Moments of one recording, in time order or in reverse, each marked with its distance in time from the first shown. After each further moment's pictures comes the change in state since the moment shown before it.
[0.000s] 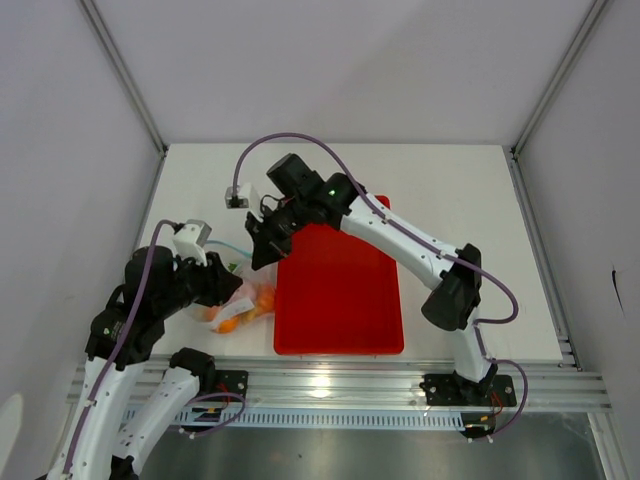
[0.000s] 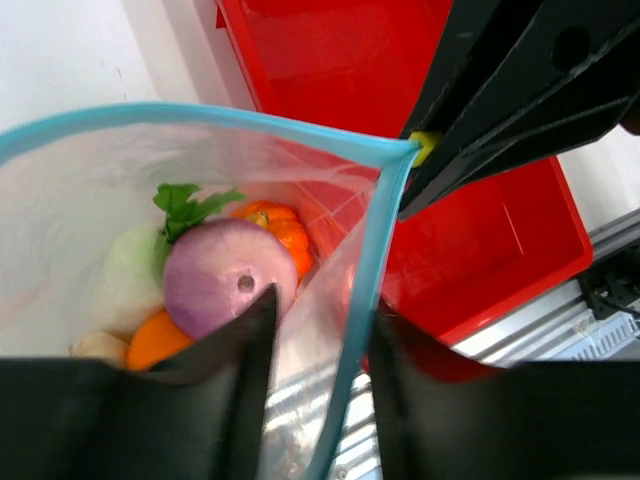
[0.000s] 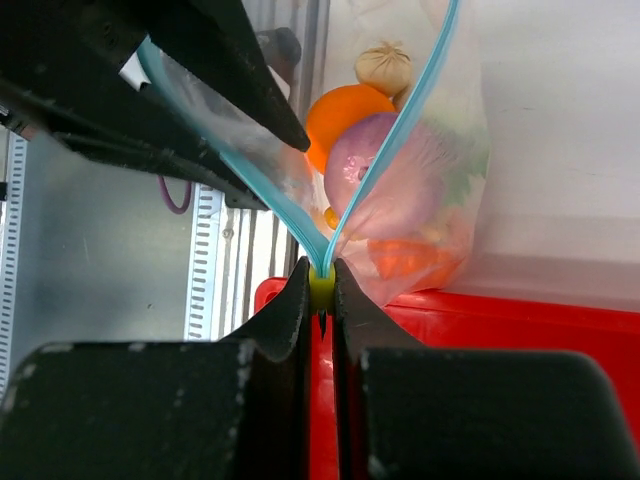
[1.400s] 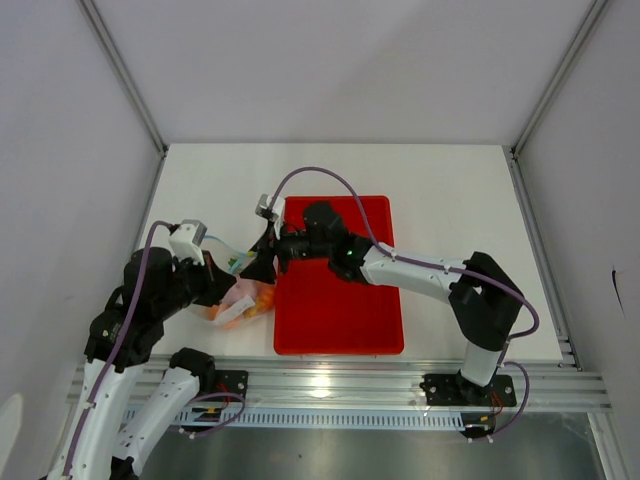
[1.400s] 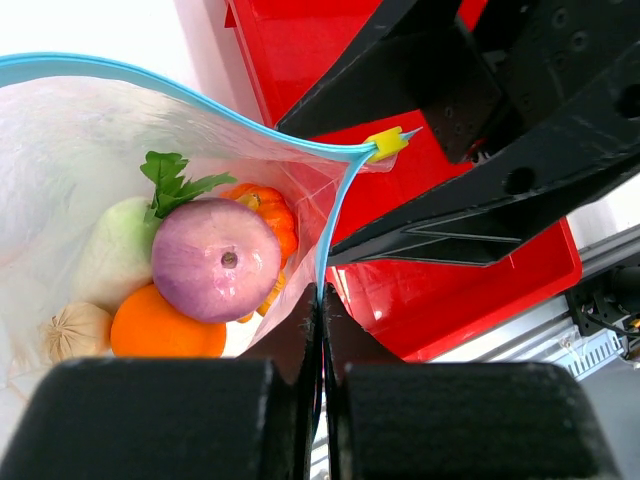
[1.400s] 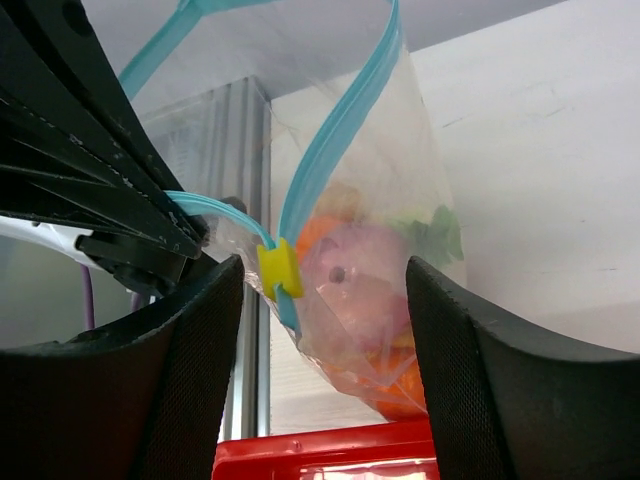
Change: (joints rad) left arm 0.000 -0.010 0.000 -0.005 -0.026 -0.066; right arm 0.023 -0.270 -0.886 1.261 0.194 0.437
